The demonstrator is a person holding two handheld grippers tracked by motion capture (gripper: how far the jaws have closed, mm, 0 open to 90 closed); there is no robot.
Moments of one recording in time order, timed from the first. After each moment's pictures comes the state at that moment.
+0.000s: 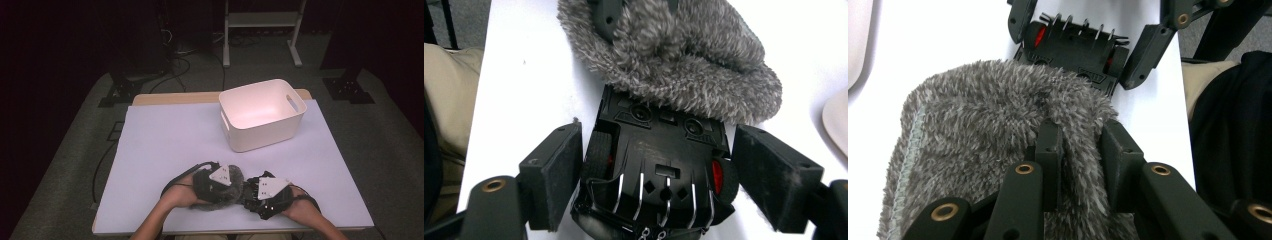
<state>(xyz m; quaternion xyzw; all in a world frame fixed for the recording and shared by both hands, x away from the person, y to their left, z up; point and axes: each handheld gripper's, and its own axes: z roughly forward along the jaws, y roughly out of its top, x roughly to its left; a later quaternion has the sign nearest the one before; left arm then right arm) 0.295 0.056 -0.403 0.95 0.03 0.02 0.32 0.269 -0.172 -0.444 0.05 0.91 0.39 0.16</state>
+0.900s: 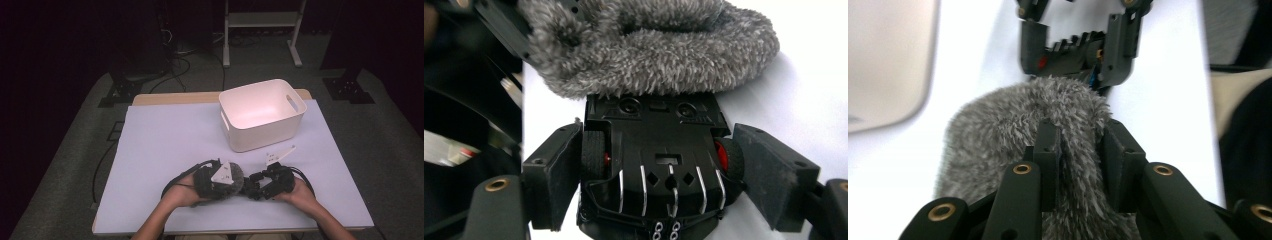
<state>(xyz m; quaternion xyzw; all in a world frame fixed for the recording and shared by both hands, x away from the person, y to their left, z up) 0.289 0.048 -0.387 0.94 0.03 0.11 0.32 0.328 -0.195 -0.453 0.25 0.85 0.45 -0.11</state>
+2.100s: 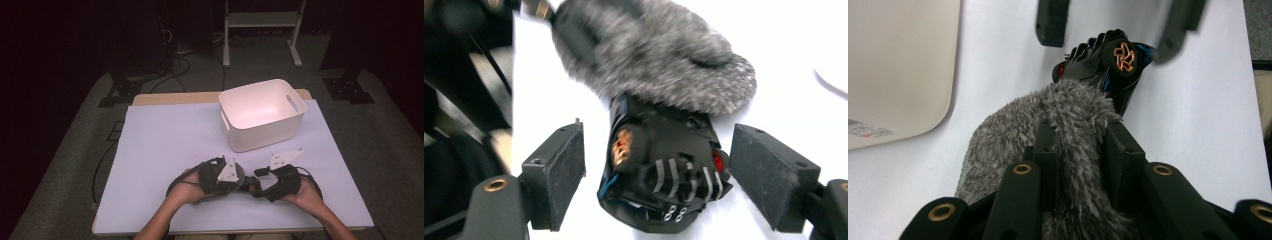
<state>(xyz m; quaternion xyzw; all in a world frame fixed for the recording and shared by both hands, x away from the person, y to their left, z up) 0.297 0.040 -0.390 0.94 0.03 0.13 0.32 0.308 -0.199 -0.426 0.19 0.88 0.44 0.00</state>
